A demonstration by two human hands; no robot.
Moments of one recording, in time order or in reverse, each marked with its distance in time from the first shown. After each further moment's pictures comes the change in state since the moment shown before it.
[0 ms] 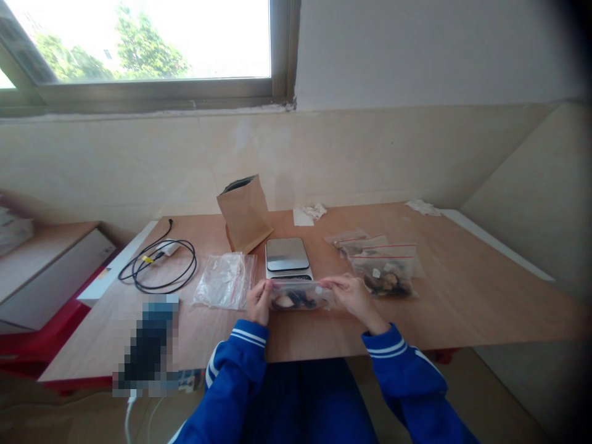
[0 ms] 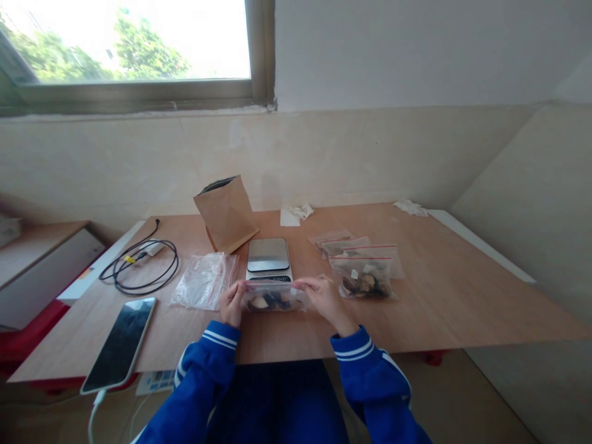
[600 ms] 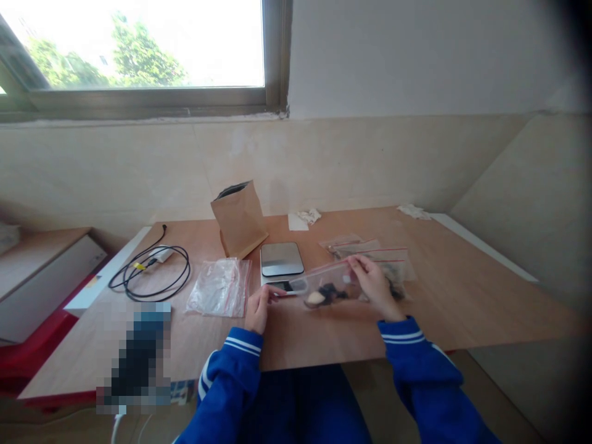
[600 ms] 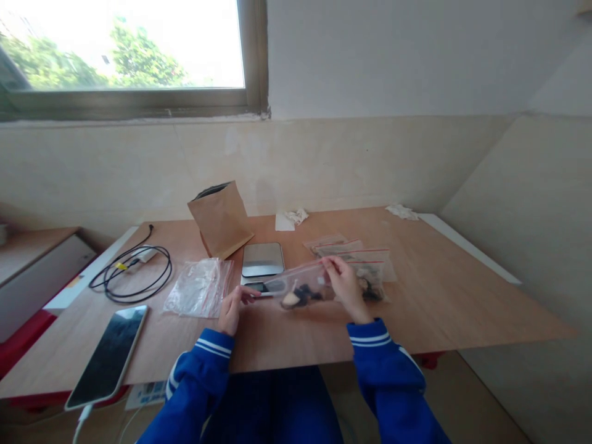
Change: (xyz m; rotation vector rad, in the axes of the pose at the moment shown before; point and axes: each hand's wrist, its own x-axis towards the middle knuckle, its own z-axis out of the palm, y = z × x) left_hand 0.002 0.011 0.001 0.062 -0.203 0.046; right_hand 0.023 0.028 -0.043 0.411 0.297 0.279
